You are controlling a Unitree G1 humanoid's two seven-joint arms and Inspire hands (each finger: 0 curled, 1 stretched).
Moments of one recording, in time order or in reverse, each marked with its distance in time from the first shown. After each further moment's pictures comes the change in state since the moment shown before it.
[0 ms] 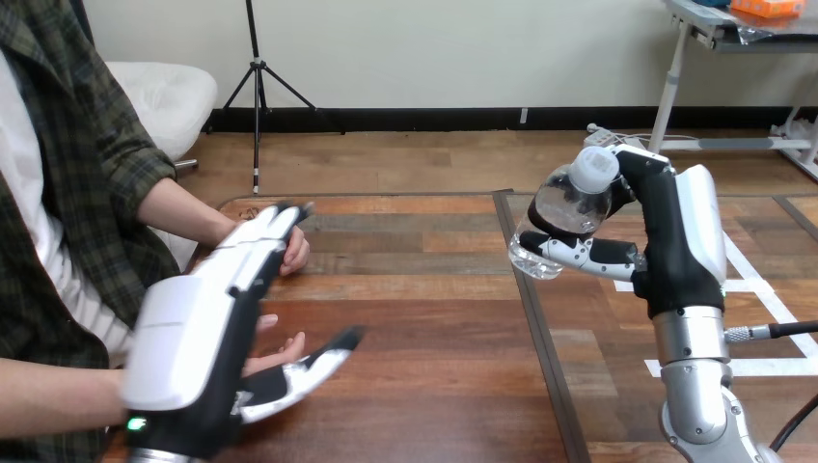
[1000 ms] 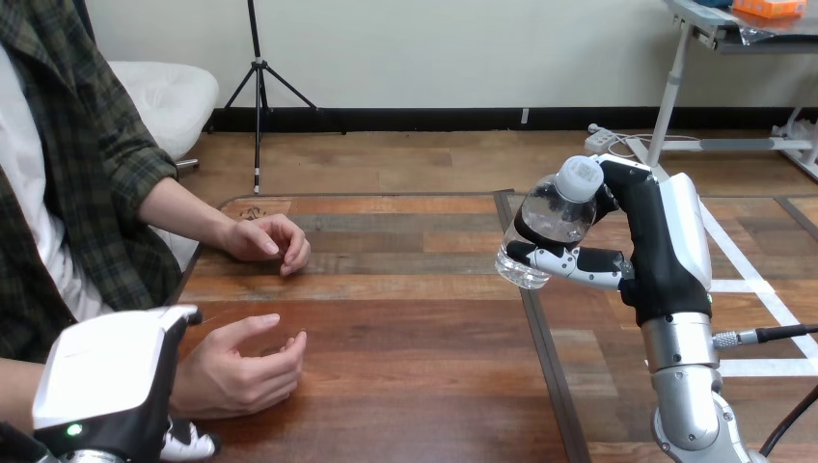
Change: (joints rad) left arm 0.083 0.006 0.083 -0.222 0.321 0.524 -0.501; right arm 0.011 0.020 0.002 0.000 0.001 -0.014 0.028
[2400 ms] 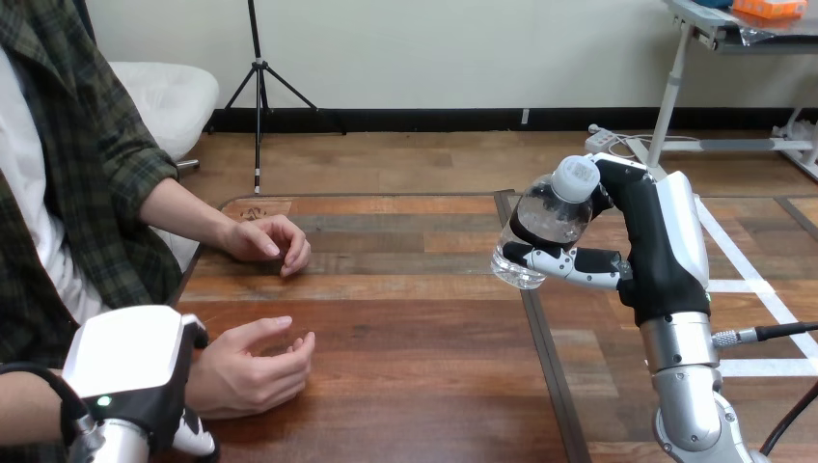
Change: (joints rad) left arm -0.145 0.023 -0.088 0.127 0.103 0.095 -0.087; right arm 0.000 -0.004 -0.001 0.002 0.005 -0.030 0.021
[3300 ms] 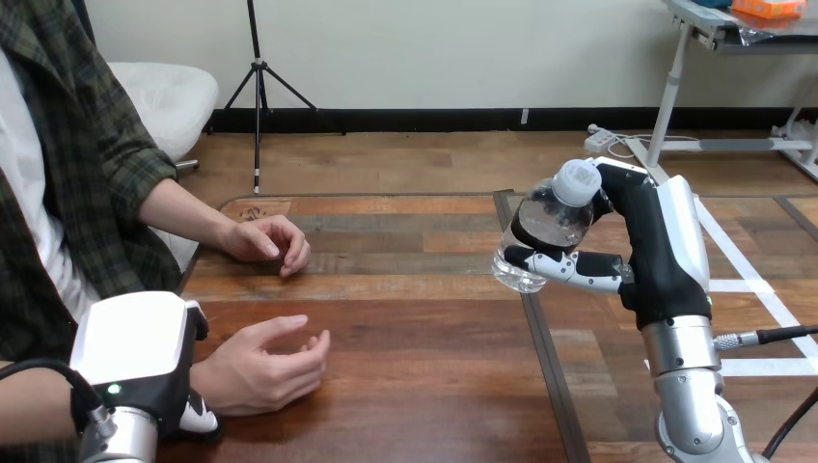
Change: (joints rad) left arm -0.082 0.001 -0.046 0.146 -0.007 0.031 0.138; right arm 0.000 -0.003 -0.004 0.025 0.011 -0.021 0.008
